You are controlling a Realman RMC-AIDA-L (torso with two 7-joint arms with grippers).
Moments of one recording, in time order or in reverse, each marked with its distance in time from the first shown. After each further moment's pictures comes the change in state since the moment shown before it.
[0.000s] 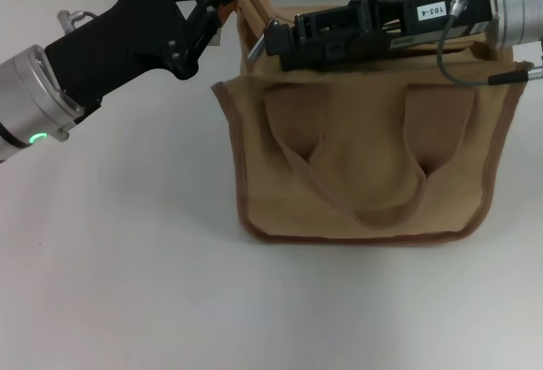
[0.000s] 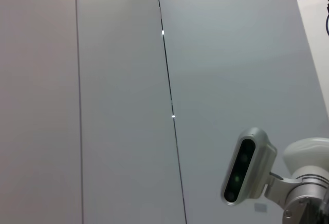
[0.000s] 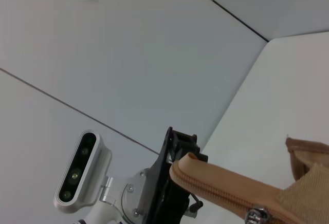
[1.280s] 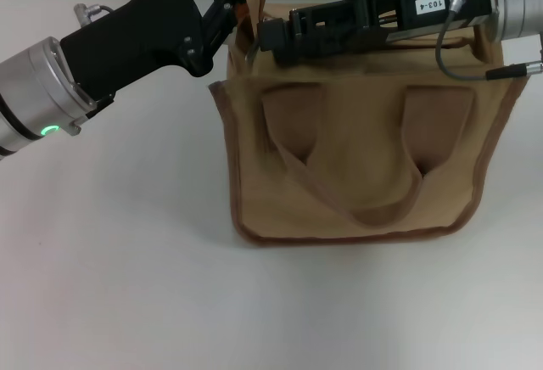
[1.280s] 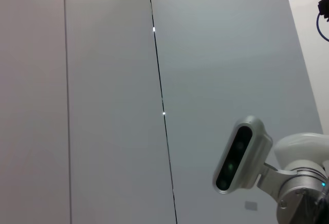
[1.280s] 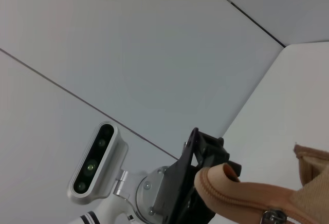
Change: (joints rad) left arm -0.016 -0.002 0.063 0.011 -0.033 -0.022 -0.029; right arm -0.004 0.016 0.002 -0.052 0.010 -0.021 -0.018
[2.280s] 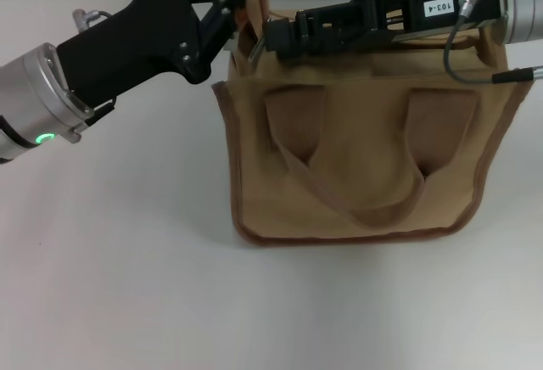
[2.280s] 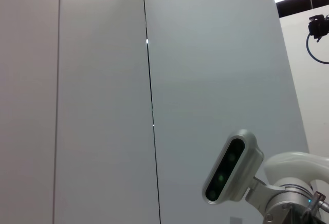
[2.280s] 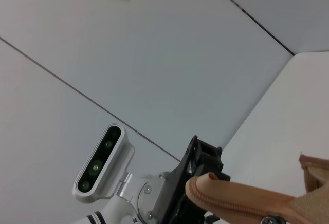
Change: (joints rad) left arm 0.011 0.001 0.027 -0.006 -0.029 0.050 -0.024; right arm -0.032 0.011 -0.004 -0.045 0.024 -0.014 -0.023
